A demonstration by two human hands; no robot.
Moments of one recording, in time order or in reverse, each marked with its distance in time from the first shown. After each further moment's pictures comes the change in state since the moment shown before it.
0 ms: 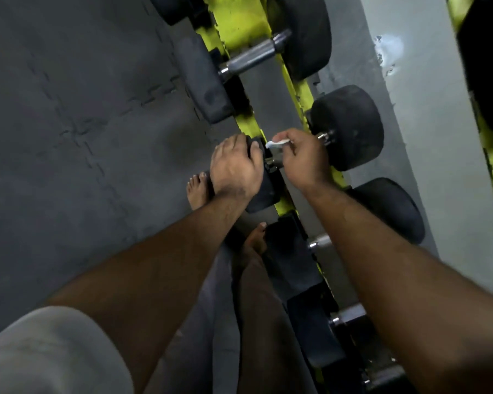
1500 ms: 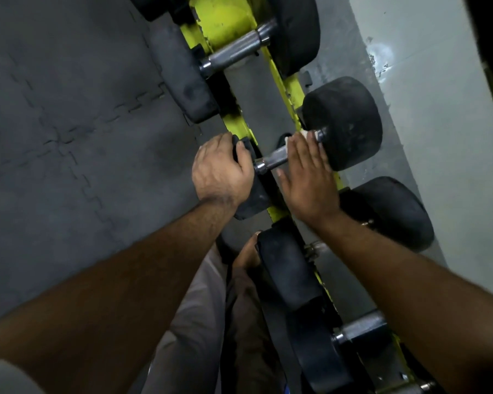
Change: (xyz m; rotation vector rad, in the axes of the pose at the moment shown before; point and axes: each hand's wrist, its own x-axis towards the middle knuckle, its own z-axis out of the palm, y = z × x) left_hand -0.007 0.000 0.012 -0.016 0.187 0.032; right_hand -0.032 0.074 0.002 -0.738 0.022 -0.325
